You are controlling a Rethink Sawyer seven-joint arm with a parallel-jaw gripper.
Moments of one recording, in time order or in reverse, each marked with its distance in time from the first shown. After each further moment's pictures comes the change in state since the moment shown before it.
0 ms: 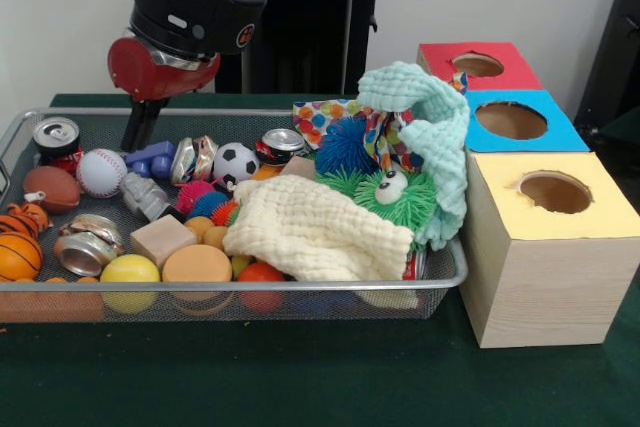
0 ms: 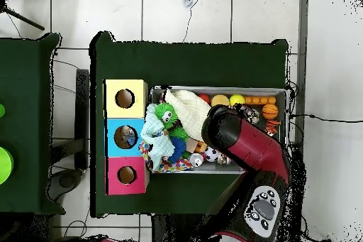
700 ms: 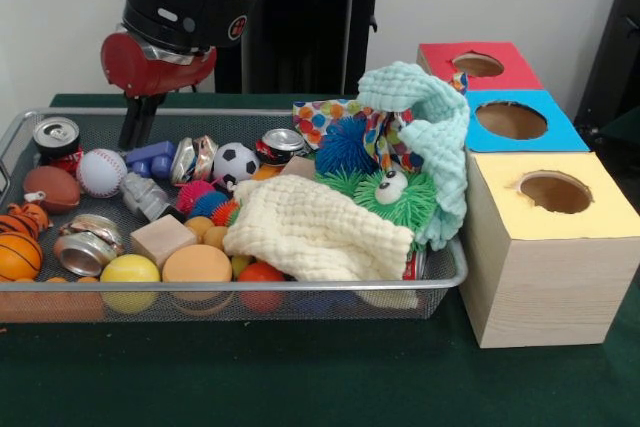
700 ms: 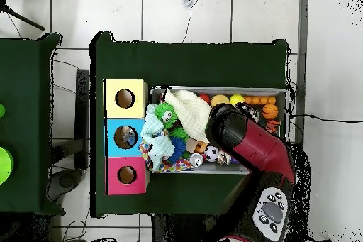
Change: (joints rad) arm -0.027 -0.024 0.025 0.000 0.000 0.031 0.000
